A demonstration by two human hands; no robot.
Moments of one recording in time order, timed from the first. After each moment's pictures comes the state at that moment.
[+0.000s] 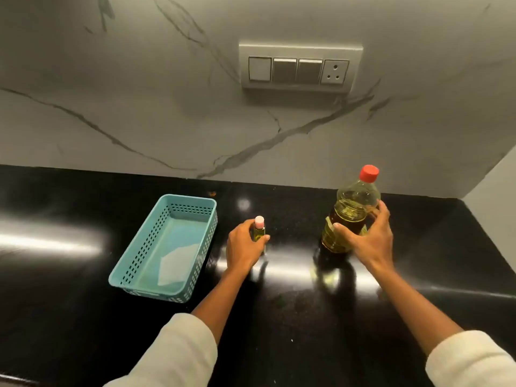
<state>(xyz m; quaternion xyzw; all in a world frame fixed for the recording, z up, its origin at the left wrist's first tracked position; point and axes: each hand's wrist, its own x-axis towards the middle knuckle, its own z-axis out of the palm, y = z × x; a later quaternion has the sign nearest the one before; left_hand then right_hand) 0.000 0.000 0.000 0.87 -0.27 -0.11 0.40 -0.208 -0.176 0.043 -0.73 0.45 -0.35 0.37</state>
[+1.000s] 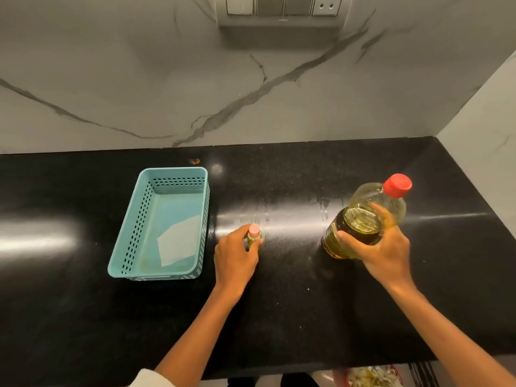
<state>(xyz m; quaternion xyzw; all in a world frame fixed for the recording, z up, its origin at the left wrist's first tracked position) -0.027 0.099 0.013 0.85 -0.36 -0.12 0.37 -0.254 -0.050 0.045 -0.74 0.50 -0.32 0.33</state>
